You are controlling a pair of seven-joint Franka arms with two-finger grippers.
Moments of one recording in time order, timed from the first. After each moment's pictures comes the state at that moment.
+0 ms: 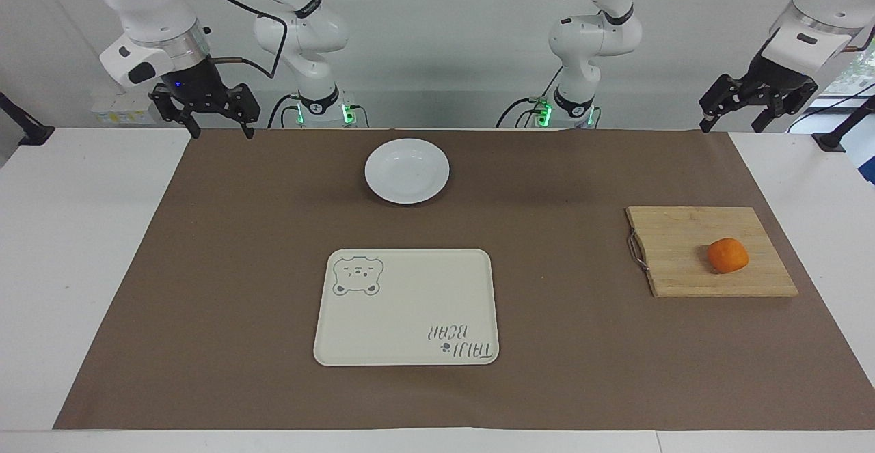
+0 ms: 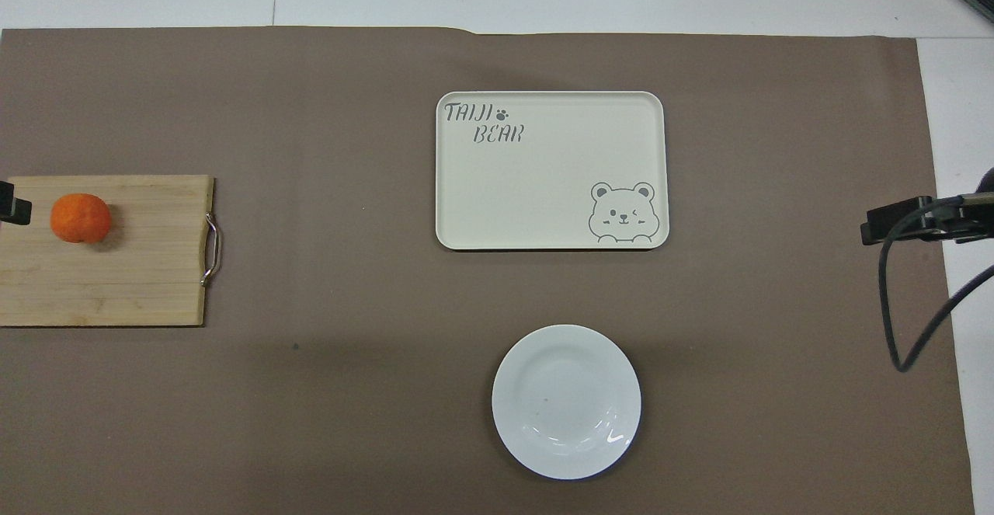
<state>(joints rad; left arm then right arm) 0.01 0.01 0.03 -1.43 -0.02 1.43 0.08 0.03 -0.05 -0.04 -1.59 -0.02 1.52 -0.01</state>
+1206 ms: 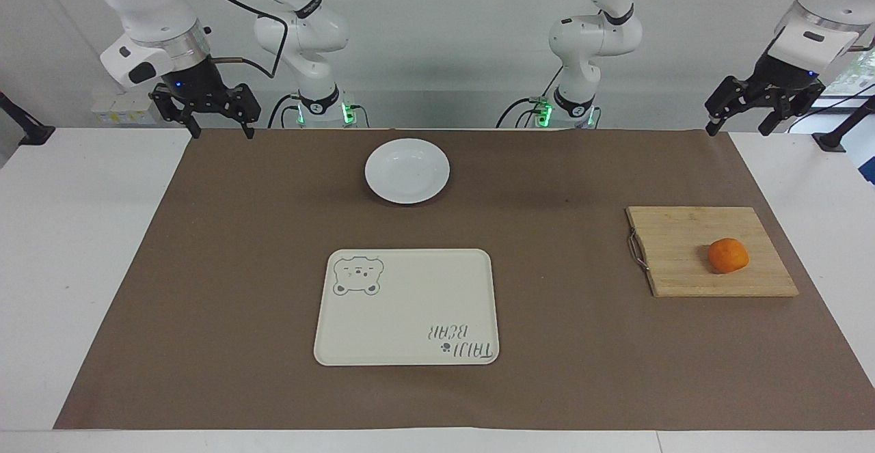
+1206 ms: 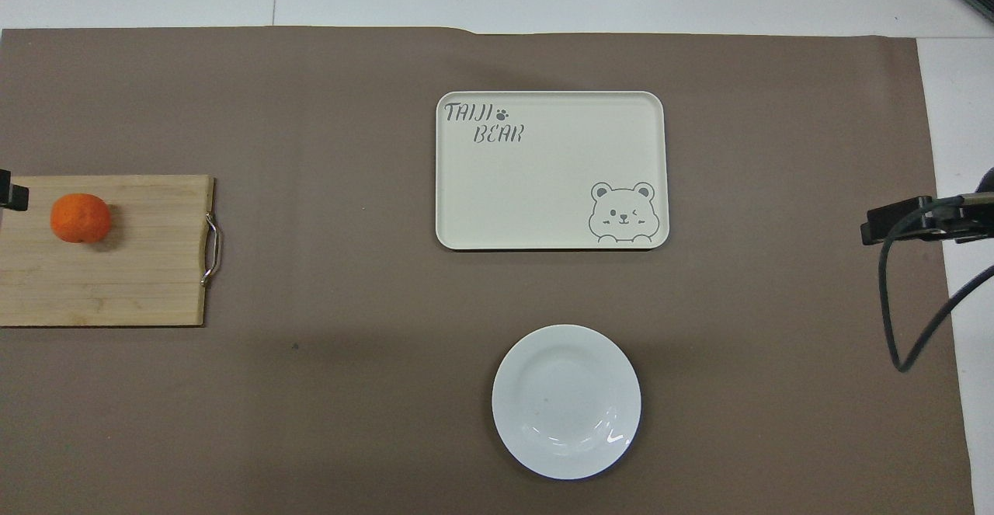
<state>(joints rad) 0.02 0.01 0.03 -1.43 -0.02 1.49 0.10 0.03 -0.05 -0.04 -1.59 -0.02 1.52 -0.01</state>
